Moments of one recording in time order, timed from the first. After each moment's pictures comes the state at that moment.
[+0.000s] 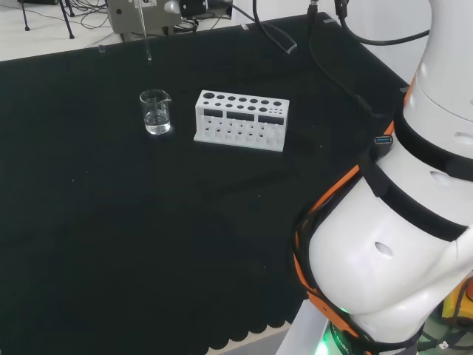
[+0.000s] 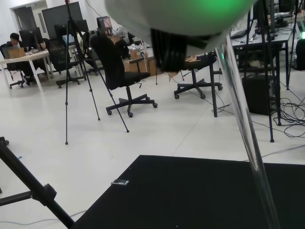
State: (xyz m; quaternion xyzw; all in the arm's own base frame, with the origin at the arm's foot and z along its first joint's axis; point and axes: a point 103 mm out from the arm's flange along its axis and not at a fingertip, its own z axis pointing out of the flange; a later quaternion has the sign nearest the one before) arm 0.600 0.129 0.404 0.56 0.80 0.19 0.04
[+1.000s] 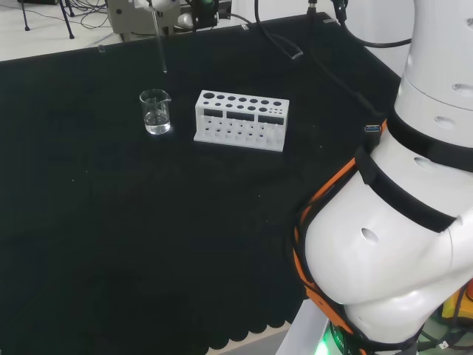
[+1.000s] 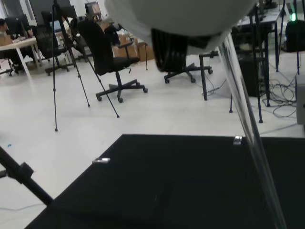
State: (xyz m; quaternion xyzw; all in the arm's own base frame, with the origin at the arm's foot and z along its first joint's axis) arm 0.616 0.104 0.361 0.57 0.80 0.17 0.02
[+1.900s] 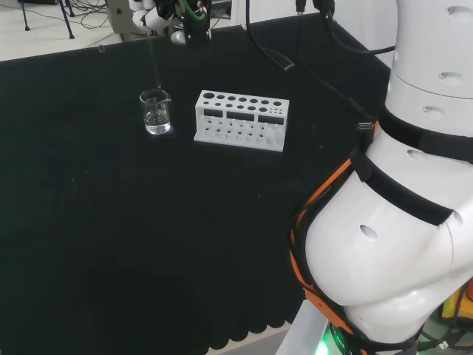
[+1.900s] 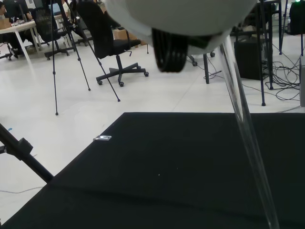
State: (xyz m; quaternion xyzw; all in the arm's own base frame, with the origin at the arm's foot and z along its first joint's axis) arm 0.622 0.119 0.330 0.57 0.80 0.15 0.01
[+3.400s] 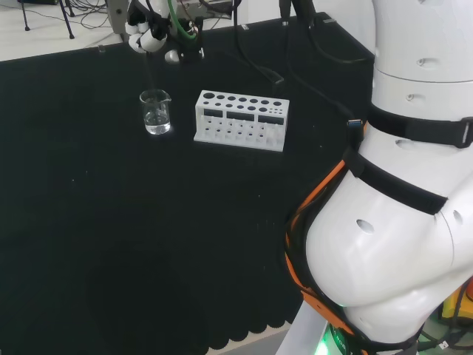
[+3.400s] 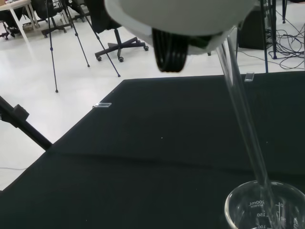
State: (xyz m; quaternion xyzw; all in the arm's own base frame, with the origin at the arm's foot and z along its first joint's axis) arm 0.634 0.132 0.282 0.58 0.81 0.13 -0.03
